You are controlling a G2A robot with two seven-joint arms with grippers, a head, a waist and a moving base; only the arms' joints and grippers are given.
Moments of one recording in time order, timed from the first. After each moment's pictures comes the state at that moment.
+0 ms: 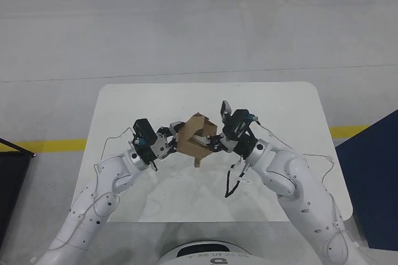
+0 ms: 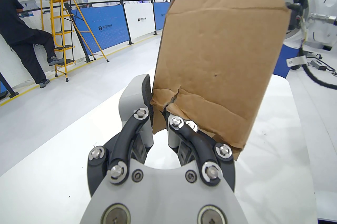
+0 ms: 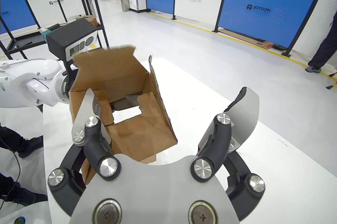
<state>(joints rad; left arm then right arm) 1.40 -1.10 -1.16 -1.58 1.32 -0.64 0.40 -1.45 -1.20 1.17 -1.96 -1.10 -0.41 0.20</state>
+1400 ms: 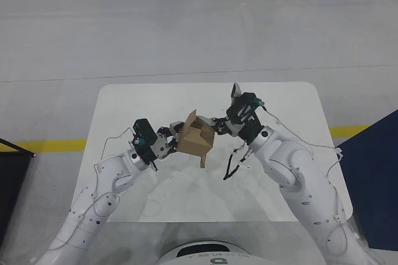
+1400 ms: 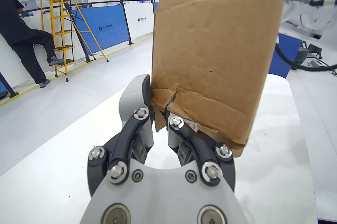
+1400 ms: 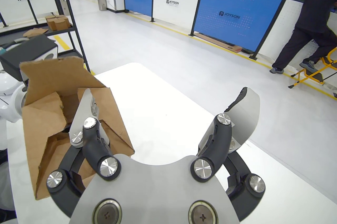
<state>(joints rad) 1.40 -1.10 -1.16 -1.58 1.32 -0.64 0.40 -1.39 -1.21 1.20 -1.97 -1.17 -0.30 0.21</state>
